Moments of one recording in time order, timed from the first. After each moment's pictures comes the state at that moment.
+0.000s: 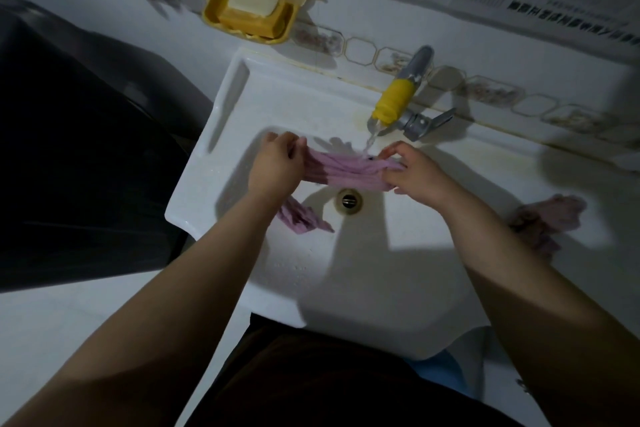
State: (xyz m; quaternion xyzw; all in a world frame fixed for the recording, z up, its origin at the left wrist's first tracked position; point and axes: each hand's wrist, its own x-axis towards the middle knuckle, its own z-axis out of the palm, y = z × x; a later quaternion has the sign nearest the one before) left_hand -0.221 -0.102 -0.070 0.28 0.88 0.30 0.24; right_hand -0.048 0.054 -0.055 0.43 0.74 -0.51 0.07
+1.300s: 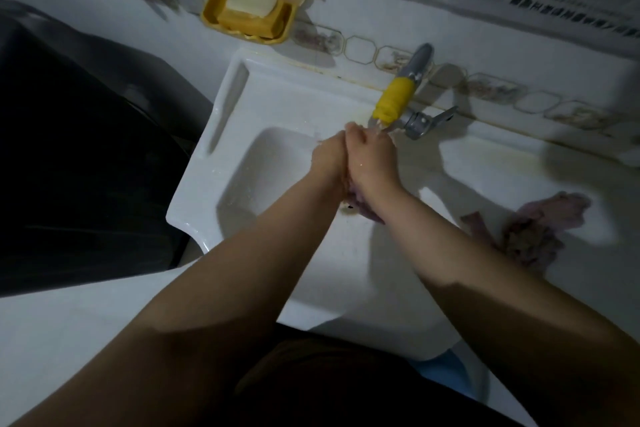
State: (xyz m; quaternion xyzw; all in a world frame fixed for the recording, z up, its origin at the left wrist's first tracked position) left_hand -0.164 -0.032 -0.053 -0.04 0.69 0.52 0.50; right_hand -0.122 0.004 -0.045 0.56 0.68 -0.45 -0.16
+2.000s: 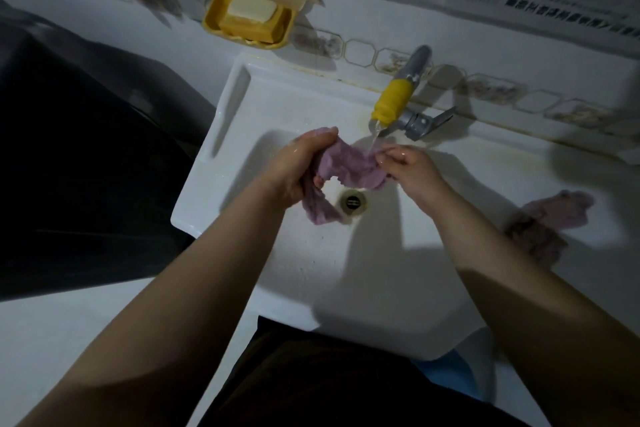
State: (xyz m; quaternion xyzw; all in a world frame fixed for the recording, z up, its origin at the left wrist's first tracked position) left_hand -0.210 -0.077 -0.040 0.03 0.58 0.59 0.57; right_hand -0.058 0.046 -0.067 0.46 0.66 -0.60 -0.06
